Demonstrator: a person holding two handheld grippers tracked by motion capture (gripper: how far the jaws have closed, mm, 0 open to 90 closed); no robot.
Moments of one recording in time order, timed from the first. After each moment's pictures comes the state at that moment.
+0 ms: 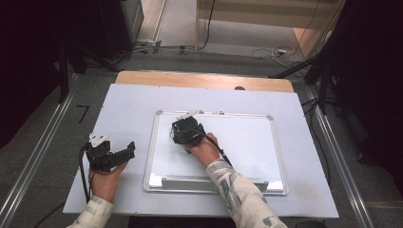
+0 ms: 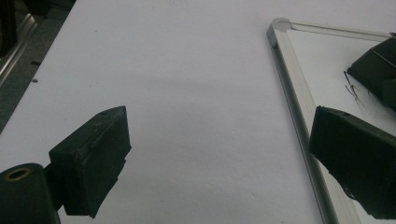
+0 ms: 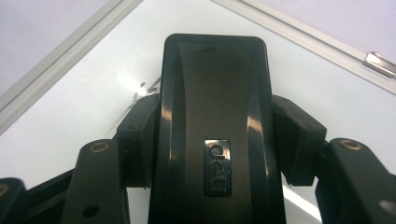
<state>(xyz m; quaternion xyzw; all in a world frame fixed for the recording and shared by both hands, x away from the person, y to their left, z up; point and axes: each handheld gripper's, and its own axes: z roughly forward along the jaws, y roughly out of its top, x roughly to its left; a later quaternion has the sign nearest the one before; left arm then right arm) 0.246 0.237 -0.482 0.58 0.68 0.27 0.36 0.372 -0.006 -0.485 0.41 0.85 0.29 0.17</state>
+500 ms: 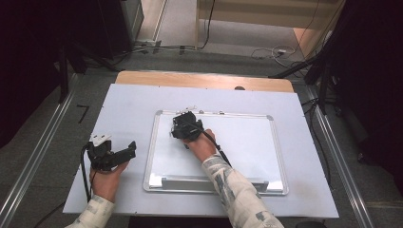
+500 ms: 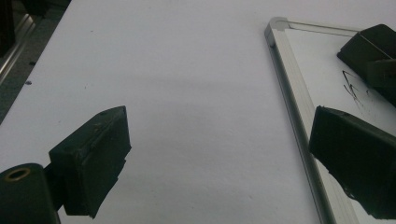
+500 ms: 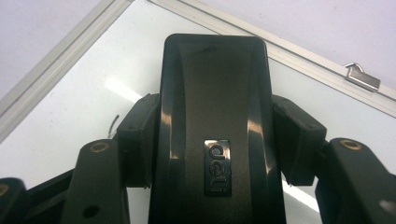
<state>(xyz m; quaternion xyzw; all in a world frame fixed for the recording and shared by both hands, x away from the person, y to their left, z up) 0.249 0.234 -0.482 0.59 0.67 0.27 0.36 0.387 0.004 -0.485 0.44 0.83 0.28 0.18</state>
